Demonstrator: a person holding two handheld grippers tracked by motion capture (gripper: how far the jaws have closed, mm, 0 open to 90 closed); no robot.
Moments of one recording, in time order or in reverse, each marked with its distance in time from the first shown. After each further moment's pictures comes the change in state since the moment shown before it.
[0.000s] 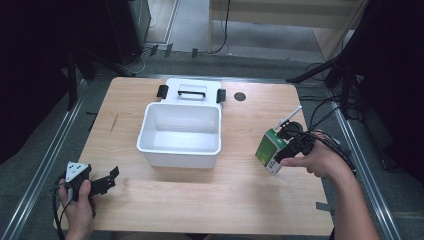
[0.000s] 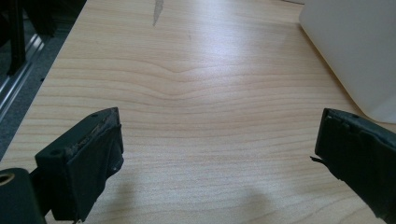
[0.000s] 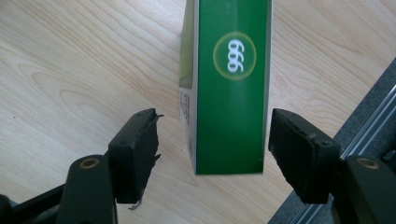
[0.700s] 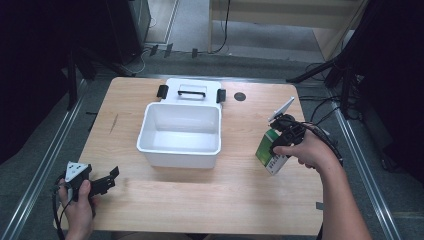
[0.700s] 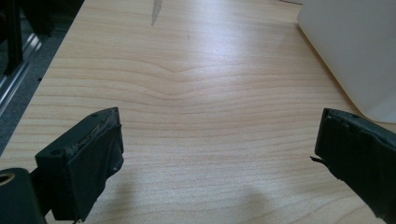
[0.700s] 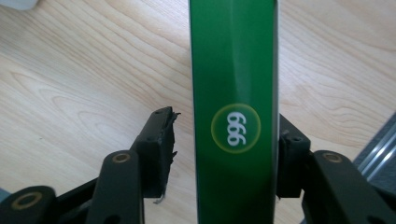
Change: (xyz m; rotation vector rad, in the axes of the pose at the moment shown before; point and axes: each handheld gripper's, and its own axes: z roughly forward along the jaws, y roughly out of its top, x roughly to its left) left arm 0.000 0.000 0.000 0.002 -0.007 -0.001; right arm -0.009 0.029 0.016 0.074 0.099 0.074
